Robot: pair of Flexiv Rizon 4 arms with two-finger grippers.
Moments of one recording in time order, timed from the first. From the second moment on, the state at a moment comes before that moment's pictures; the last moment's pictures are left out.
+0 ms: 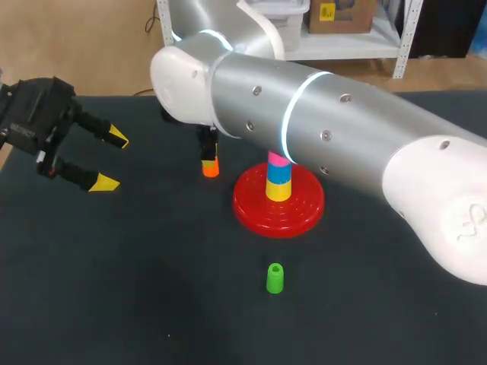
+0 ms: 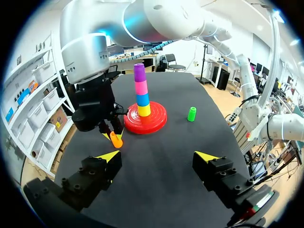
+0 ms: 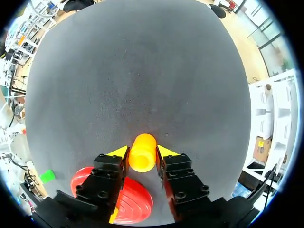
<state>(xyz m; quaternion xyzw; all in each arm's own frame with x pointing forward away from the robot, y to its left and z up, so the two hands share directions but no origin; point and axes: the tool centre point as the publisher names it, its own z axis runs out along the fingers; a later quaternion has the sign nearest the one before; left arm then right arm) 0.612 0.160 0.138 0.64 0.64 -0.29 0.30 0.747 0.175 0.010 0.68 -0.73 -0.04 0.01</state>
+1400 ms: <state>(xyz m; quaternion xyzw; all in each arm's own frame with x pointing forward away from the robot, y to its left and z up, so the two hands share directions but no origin) 0.612 0.160 0.138 0.64 0.64 -0.29 0.30 0.725 0.114 0.227 0.62 -0.79 0.04 0.02</state>
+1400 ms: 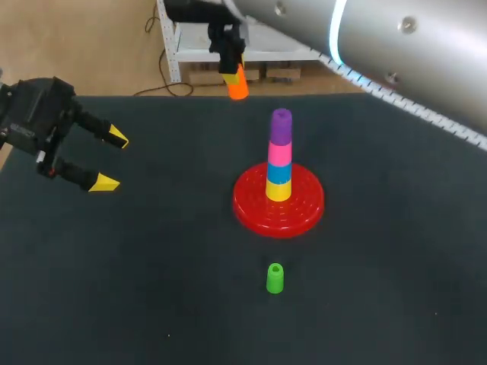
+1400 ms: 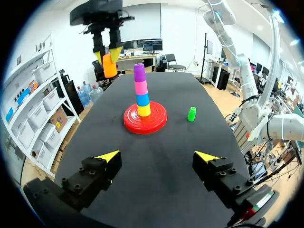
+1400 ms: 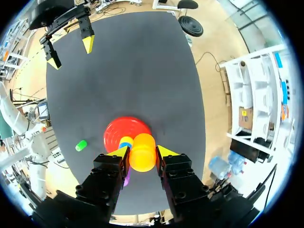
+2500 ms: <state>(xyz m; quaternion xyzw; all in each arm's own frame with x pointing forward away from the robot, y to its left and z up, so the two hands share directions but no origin) 0.612 0.160 0.138 0.64 0.64 -0.29 0.30 0.683 0.056 0.236 0.57 -0.82 0.05 0.01</state>
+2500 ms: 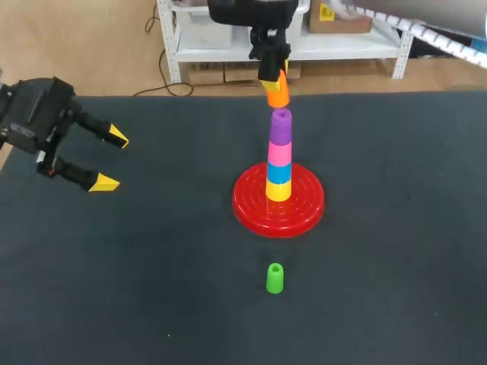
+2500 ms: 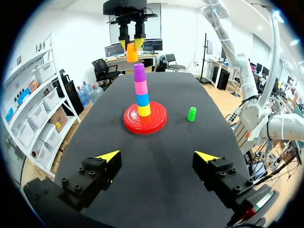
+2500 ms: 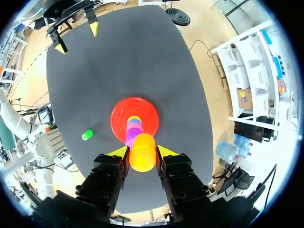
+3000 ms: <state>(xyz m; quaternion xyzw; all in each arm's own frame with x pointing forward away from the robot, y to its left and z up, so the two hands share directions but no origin) 0.612 0.160 0.138 0.64 0.64 -0.29 0.30 0.679 0.052 0.234 0.56 -0.83 0.05 -0.04</state>
